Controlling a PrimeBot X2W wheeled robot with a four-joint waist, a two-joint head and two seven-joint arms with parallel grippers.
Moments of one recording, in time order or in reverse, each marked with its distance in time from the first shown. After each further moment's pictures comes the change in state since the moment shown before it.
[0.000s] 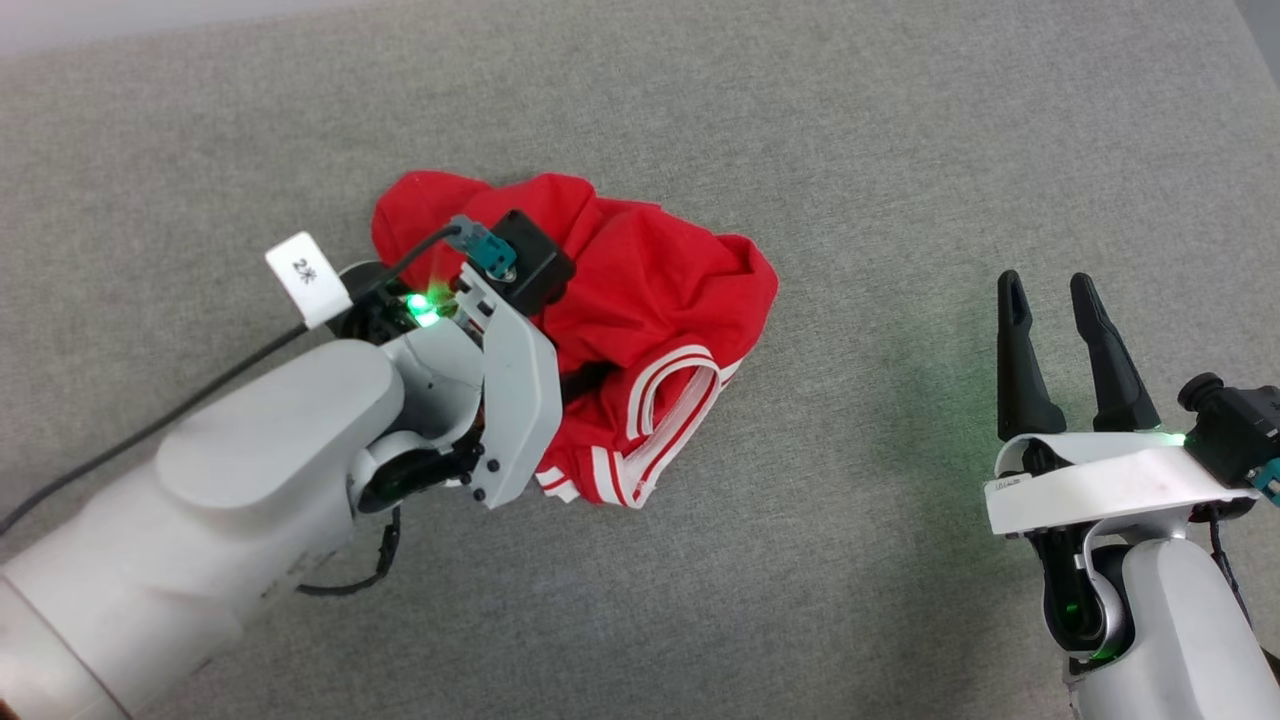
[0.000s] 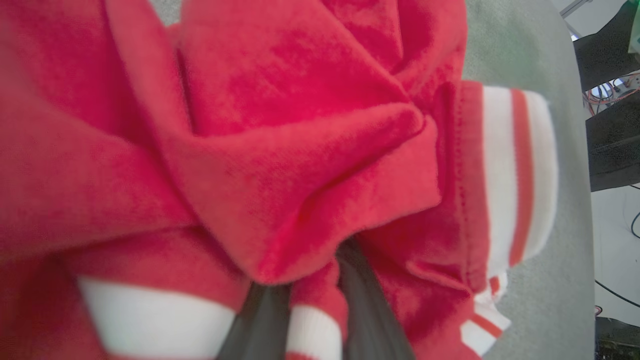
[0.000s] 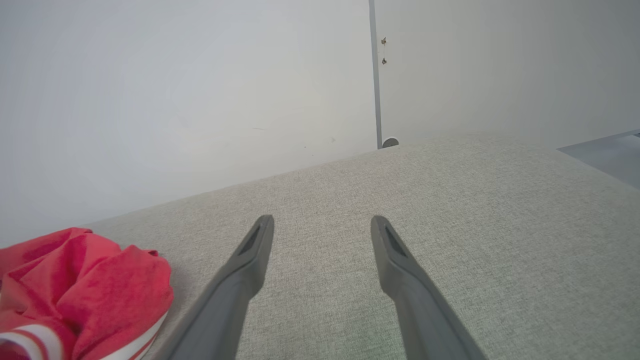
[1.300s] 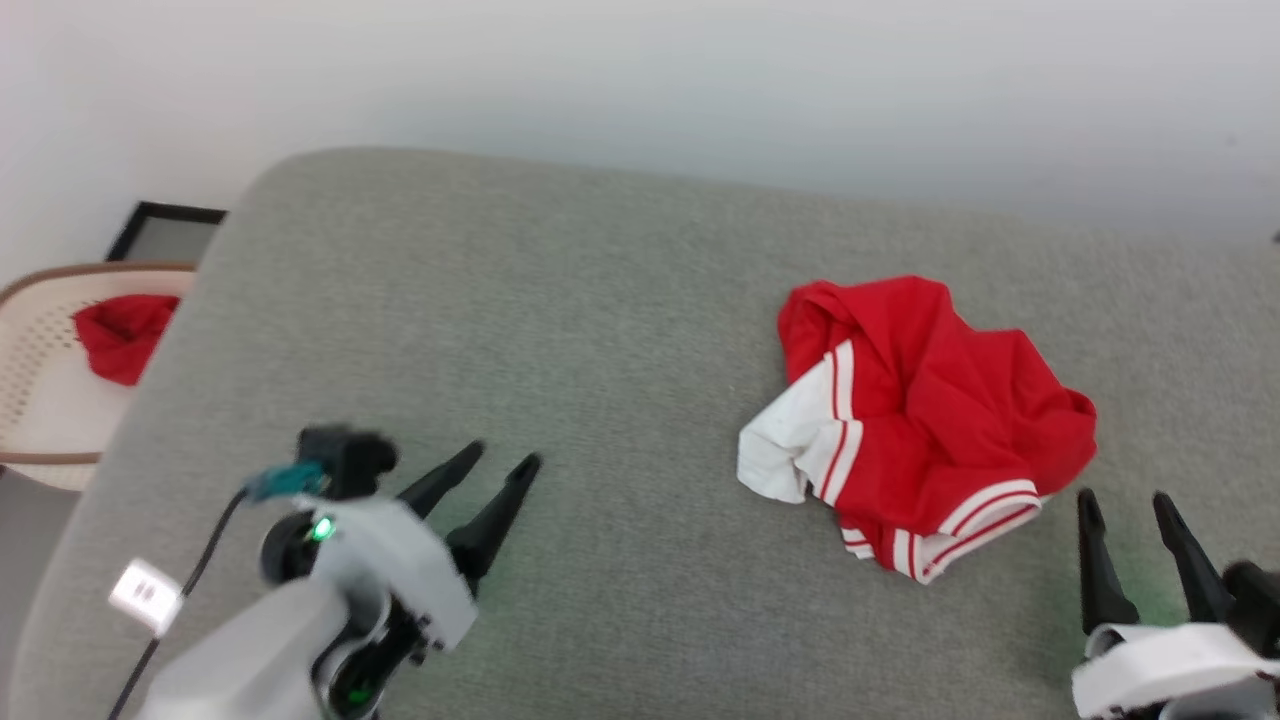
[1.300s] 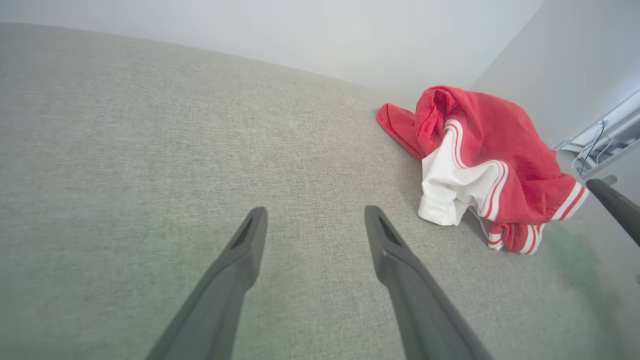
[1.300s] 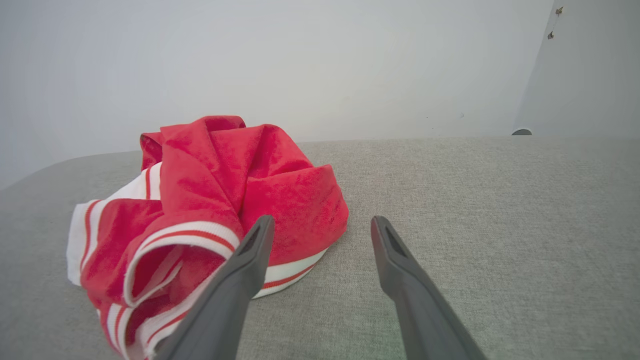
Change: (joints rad) left arm 0.424 -0.028 0.168 0.164 -0.181 0.007 -0.618; right arm 0.253 -0.078 -0.123 0.089 -0.166 0.000 0.000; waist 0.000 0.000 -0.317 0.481
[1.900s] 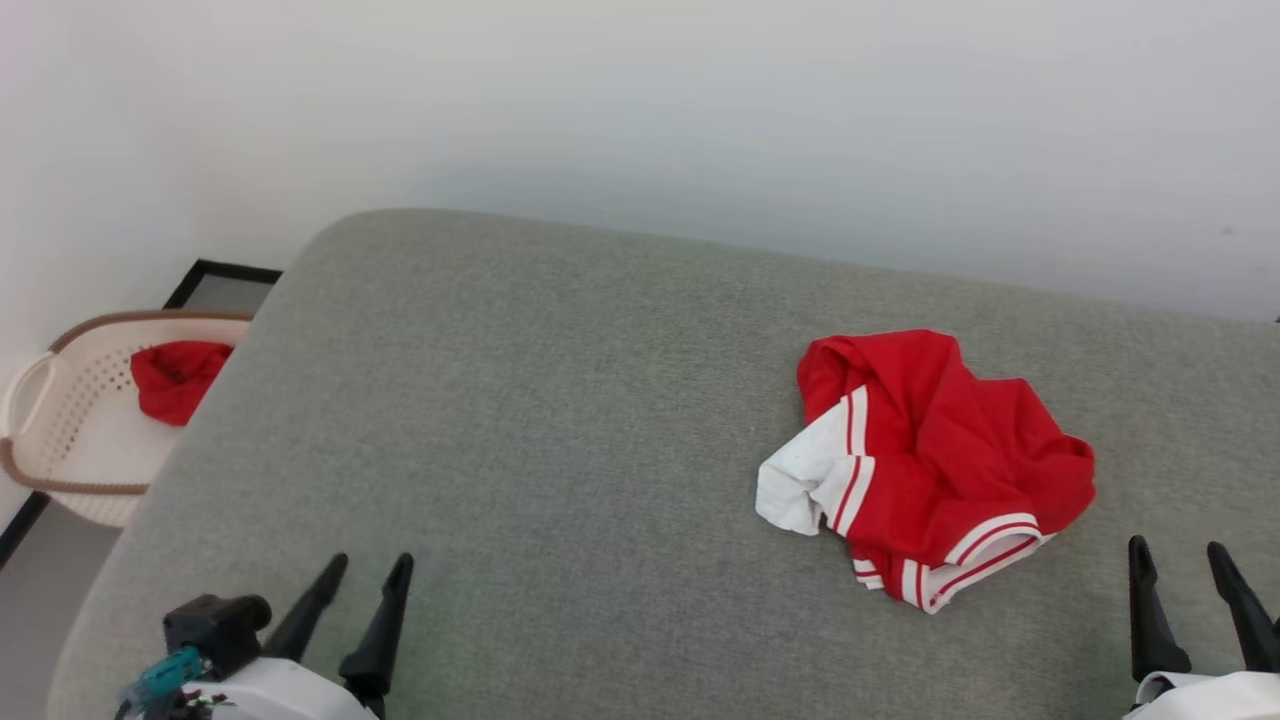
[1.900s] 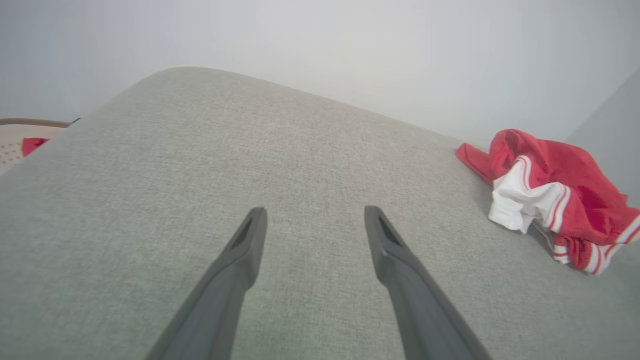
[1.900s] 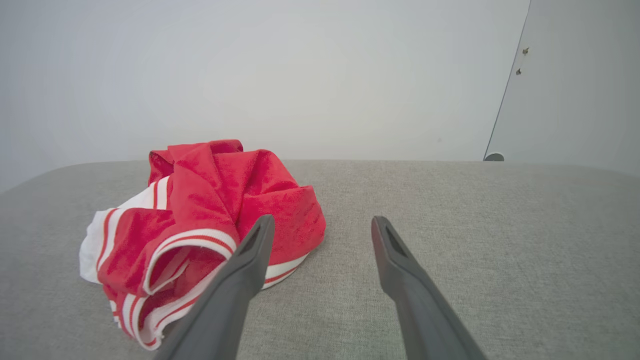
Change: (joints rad) left arm 0.550 -0.085 0.686 -0.160 0.452 0.033 0.000; right arm 0.107 -0.029 -0.062 -0.057 -0.002 0.000 0.026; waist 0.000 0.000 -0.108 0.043
